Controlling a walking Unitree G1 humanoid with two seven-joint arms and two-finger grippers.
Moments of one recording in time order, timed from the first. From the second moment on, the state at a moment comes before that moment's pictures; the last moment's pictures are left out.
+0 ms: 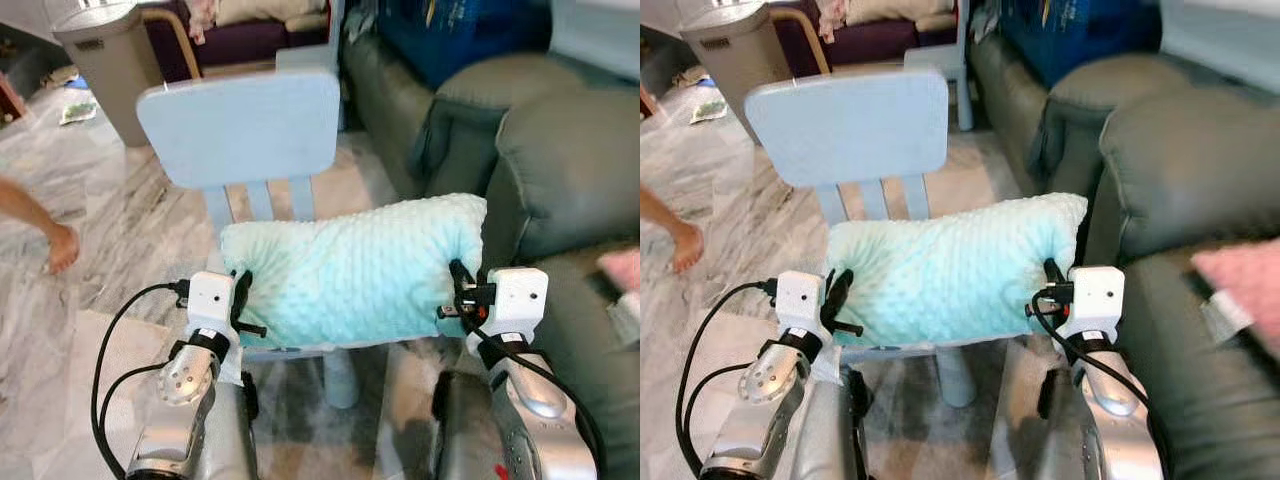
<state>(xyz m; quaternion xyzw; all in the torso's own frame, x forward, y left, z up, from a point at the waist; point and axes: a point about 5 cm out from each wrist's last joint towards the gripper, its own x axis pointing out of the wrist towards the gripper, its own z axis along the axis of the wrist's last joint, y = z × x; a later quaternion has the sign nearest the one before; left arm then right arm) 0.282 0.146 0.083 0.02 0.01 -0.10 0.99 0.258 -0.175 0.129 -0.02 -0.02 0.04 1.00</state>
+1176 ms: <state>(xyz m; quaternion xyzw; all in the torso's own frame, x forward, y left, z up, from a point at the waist) 0.301 0.113 0.107 0.01 -0.04 -0.13 0.99 0.266 -0.194 0.143 -0.03 -0.04 0.01 1.00</state>
